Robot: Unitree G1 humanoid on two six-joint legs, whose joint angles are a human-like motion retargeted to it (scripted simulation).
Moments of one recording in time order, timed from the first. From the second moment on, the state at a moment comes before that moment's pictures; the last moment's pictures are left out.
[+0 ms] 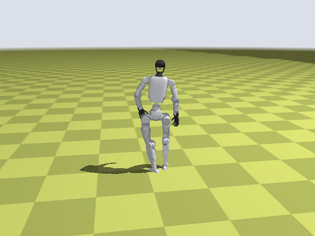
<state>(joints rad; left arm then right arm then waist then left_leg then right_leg) 0.00 0.46 -0.61 0.64 0.25 -0.11 0.08 -0.13 -0.36 0.50 1.08 -0.14 -0.03 -0.09 -0.21 0.06 0.14 0.00 -0.06 0.72 0.04 -0.18 0.14 -0.39 -0.14 -0.20 0.52 -0.34 0.09</state>
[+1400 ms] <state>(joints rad) 0.08 0.25 -0.43 1.02 -0.03 -0.07 -0.02 -0.09 -0.33 0.39 1.11 0.02 -0.06 -0.05 -0.16 0.04 0.14 -0.06 0.04 0.25 0.45 -0.47 0.03 -0.06 0.02 -0.12 0.34 -0.37 0.05</state>
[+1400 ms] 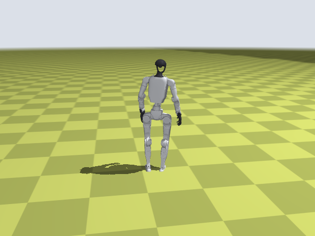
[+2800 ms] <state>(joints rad) 0.09 0.21 -0.55 1.07 -0.14 -0.07 -0.18 -0.02 -0.39 0.59 1.09 0.15 -0.12 0.10 -0.14 0.04 0.08 -0.02 0.03 0.28 0.37 -0.45 0.01 0.00 0.01 -0.16 0.24 -0.31 0.10</state>
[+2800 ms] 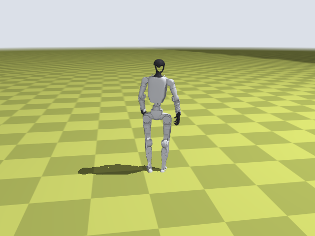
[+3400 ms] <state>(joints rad) -0.15 0.45 -0.80 0.64 -0.44 -0.11 -0.32 -0.48 -0.67 1.00 0.23 0.97 -0.08 0.33 -0.16 0.06 0.06 0.01 0.07 0.32 0.40 -0.49 -0.03 0.03 0.04 -0.15 0.21 -0.29 0.12</state>
